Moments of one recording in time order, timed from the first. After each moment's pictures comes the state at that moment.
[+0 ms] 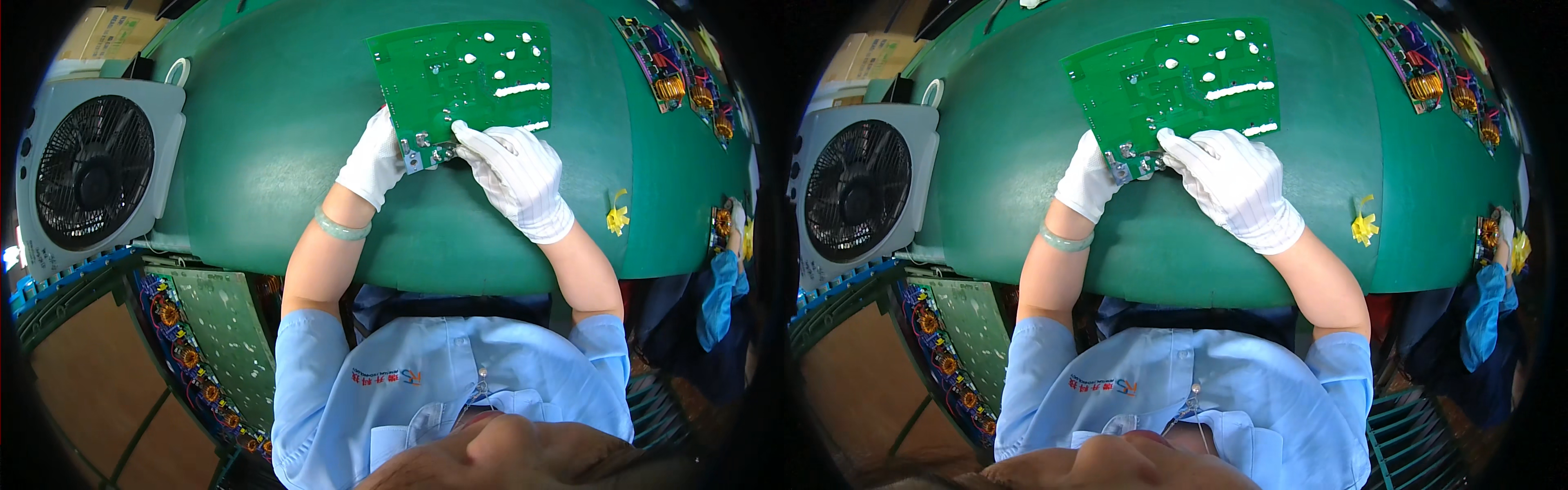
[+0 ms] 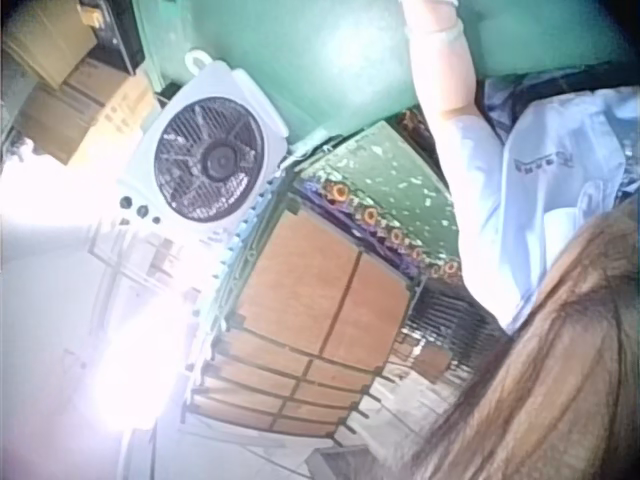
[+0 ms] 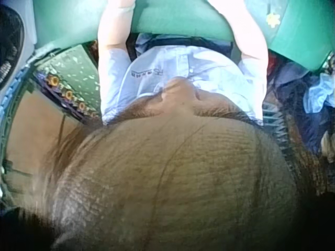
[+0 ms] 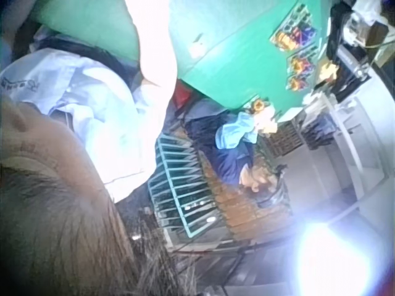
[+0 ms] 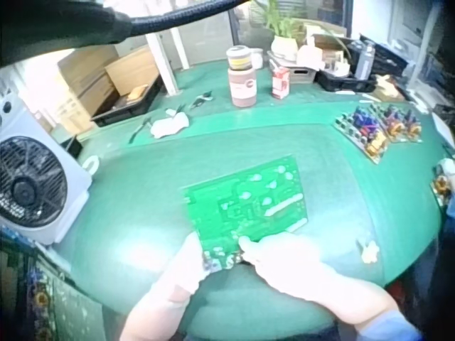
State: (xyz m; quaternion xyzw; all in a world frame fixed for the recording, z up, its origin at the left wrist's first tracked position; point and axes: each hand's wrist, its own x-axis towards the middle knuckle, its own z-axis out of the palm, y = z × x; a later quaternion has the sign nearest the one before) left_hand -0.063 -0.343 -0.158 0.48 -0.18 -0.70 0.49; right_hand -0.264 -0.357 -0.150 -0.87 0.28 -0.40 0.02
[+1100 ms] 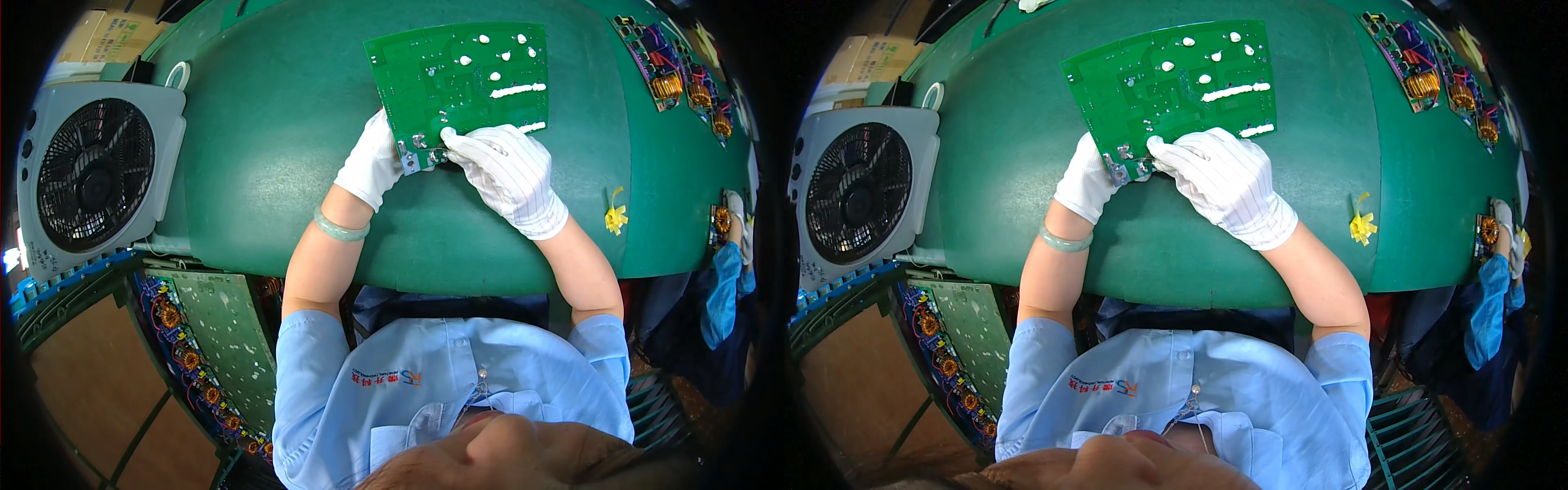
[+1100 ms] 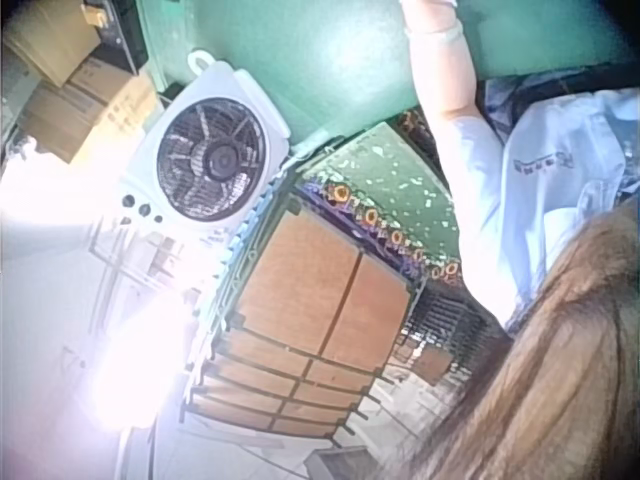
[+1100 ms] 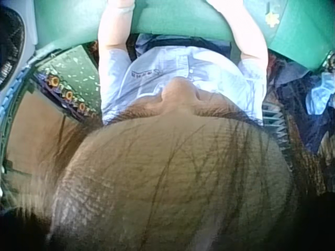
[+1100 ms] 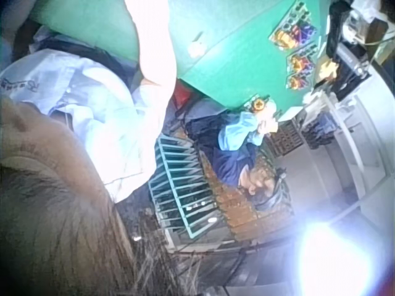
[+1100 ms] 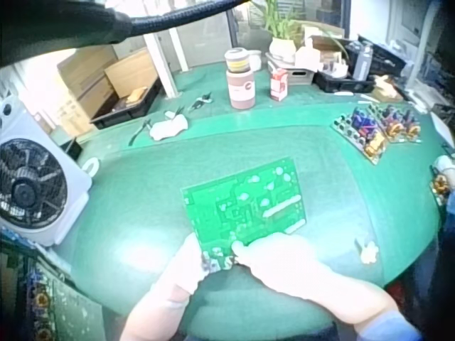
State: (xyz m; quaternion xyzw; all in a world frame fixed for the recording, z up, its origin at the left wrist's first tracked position) left_hand -0.060 -0.344 -0.162 0.50 -0.18 -0.70 0.48; right_hand -0.261 -0.365 -0.162 -0.86 0.22 -0.45 0.07
